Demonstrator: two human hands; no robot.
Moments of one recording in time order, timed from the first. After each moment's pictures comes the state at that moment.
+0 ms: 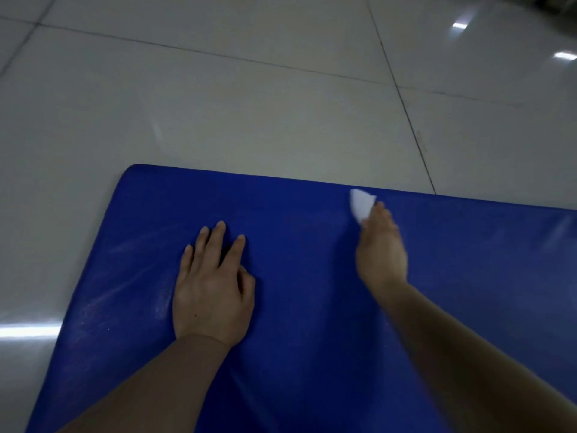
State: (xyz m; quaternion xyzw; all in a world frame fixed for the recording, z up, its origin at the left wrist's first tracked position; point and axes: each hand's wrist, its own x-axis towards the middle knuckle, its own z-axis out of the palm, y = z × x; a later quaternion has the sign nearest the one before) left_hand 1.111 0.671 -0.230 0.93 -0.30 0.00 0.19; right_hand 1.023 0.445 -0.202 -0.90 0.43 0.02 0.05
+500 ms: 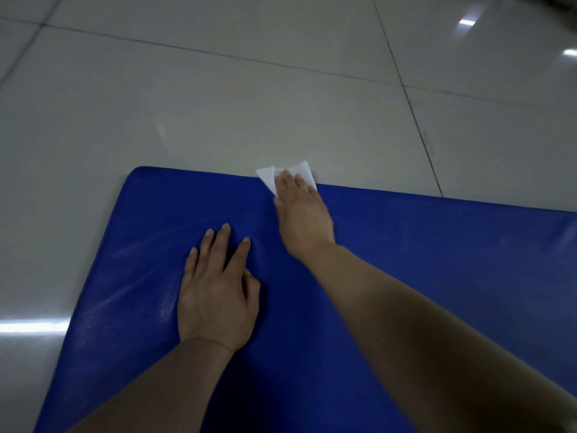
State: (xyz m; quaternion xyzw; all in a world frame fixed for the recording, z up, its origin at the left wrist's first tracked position) left_hand 1.113 0.670 -0.226 0.94 -0.31 0.00 0.16; right_hand 1.124 0.496 -0.207 -0.98 0.21 0.02 0.04
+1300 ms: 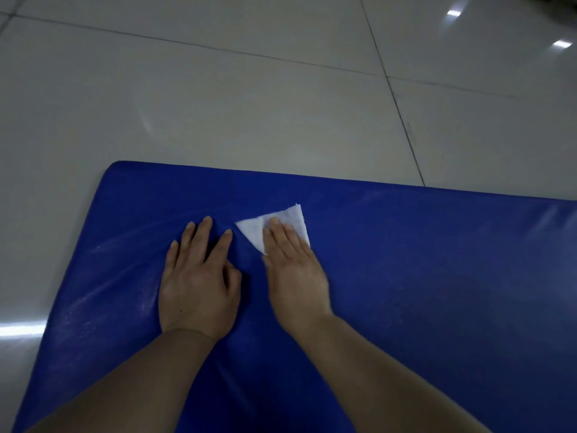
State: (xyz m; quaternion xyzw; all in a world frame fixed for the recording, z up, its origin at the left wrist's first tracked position) left_hand 1.115 0.670 -0.229 0.93 -0.31 0.00 0.18; right_hand 1.037 0.550 -0.219 -0.97 0.21 -0.08 0.12
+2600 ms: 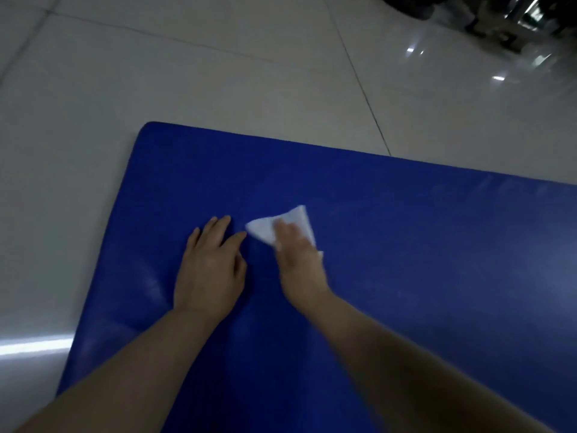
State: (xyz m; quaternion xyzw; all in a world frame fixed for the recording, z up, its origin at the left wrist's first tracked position) left_hand 1.053 0.750 -0.231 0.87 -0.39 -0.03 0.30; right_hand 0.960 0.619 -0.205 -0.95 0.28 -0.02 0.16
